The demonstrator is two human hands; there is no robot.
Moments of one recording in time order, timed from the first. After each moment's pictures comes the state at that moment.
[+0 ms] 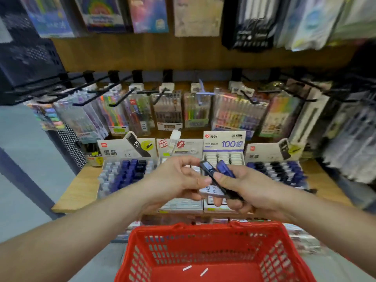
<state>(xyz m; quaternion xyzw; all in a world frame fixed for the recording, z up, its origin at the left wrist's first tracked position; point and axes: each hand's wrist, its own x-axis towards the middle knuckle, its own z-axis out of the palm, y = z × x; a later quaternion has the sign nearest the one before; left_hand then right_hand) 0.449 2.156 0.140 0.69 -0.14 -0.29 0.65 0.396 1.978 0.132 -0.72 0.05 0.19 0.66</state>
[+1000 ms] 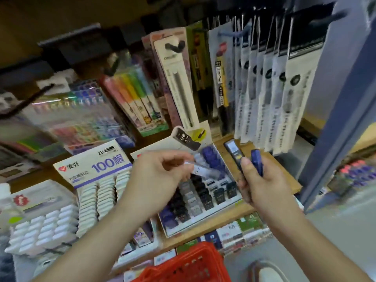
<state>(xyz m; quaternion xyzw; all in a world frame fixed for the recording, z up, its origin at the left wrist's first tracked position) 0.484 1.881 0.073 0.85 -0.25 -0.11 0.44 0.381 1.735 -0.006 -0.63 0.29 -0.24 0.69</state>
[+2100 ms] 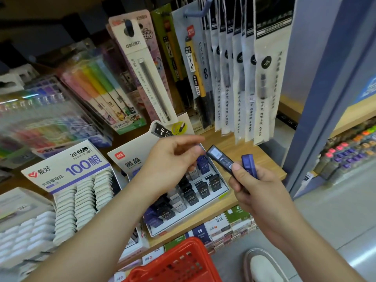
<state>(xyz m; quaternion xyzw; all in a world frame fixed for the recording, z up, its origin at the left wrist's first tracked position) 0.488 1.831 0.055 0.83 -0.31 -0.21 0.42 0.352 1.730 -0.014 -0.51 0.27 -0.17 0.80</state>
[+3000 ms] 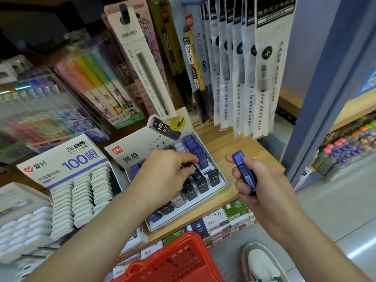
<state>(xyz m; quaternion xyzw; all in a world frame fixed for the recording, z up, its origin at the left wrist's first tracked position) 0.485 1.848 0.045 0.89 -0.44 -0.08 0.13 0.351 1.725 -0.017 -0.40 0.31 -0.18 0.84</state>
